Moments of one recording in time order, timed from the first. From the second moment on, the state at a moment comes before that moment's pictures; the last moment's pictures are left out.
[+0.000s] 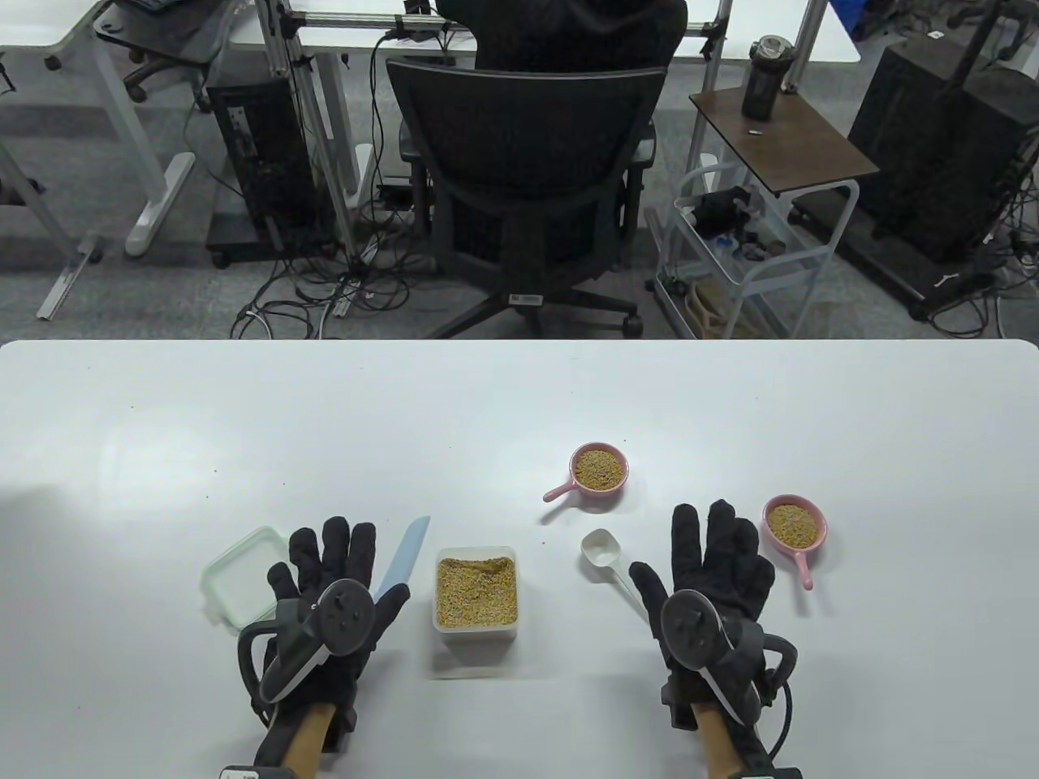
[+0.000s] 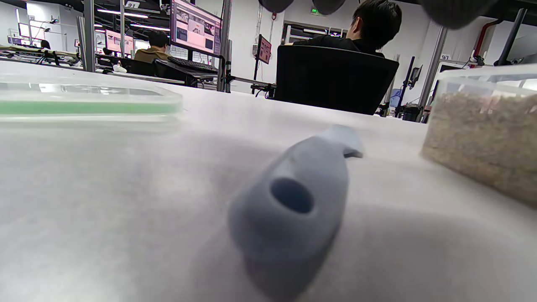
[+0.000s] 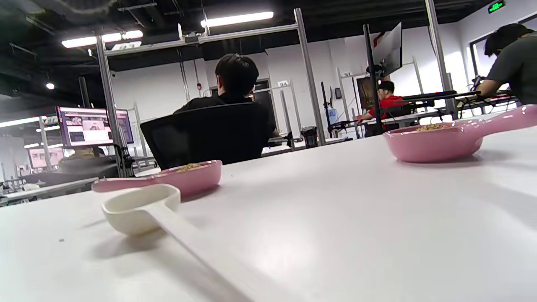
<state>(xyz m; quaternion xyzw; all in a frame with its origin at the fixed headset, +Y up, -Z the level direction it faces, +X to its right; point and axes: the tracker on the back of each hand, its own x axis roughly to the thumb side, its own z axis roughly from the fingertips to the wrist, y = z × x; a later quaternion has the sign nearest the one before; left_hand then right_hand) -0.227 -0.752 -0.281 -0.01 0.01 0.07 1.00 0.171 -0.727 -0.270 -0.09 -0.16 0.98 0.10</state>
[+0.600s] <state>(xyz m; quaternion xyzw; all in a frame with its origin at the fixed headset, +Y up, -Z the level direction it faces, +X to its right) -0.275 -0.704 -0.316 -0.05 0.08 0.01 1.00 0.173 -0.729 -0.277 -0.08 -0.11 0.98 0.10</state>
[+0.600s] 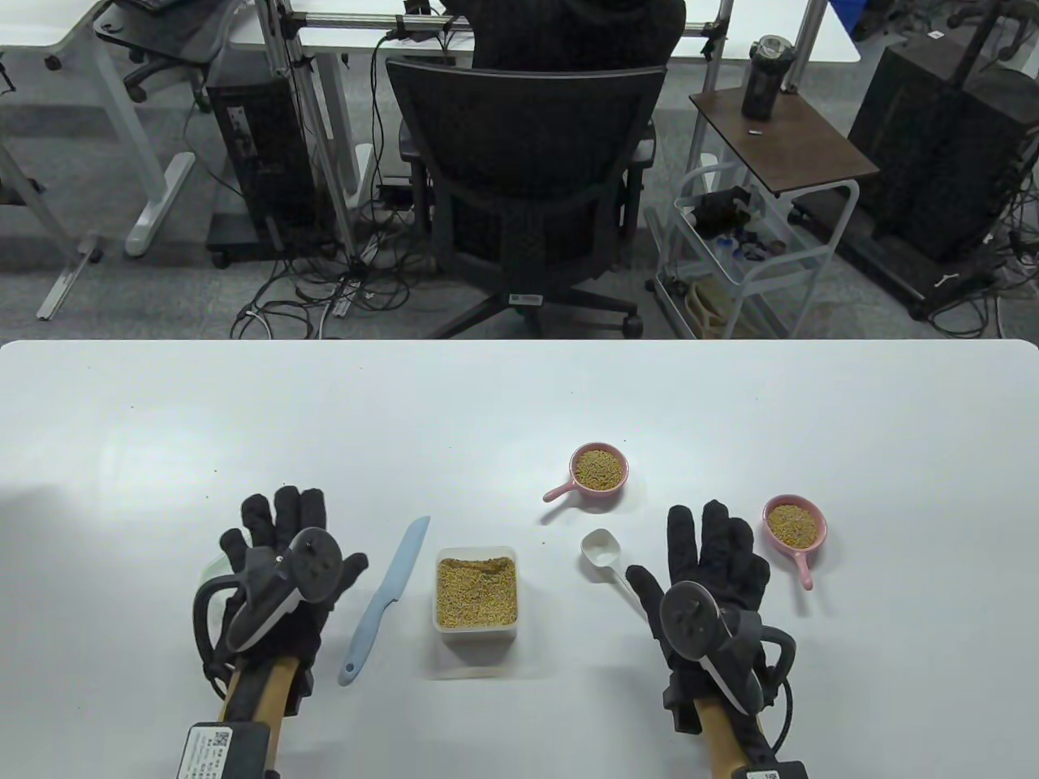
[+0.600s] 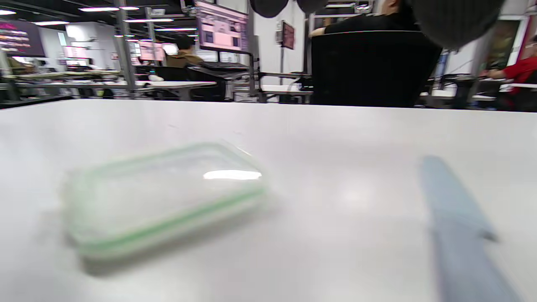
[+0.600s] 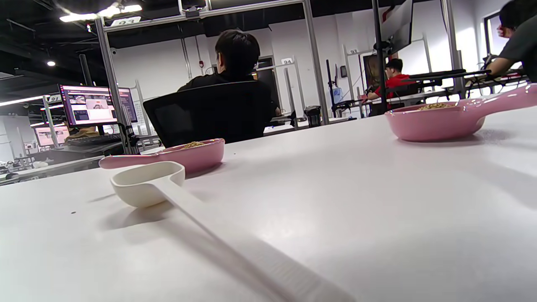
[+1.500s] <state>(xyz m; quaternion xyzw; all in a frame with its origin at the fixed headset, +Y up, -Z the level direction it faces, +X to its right) -0.343 -0.759 -0.338 -0.13 0.04 -0.08 0.99 0.177 -0.731 -0.281 -0.09 -0.10 0.98 0.12</state>
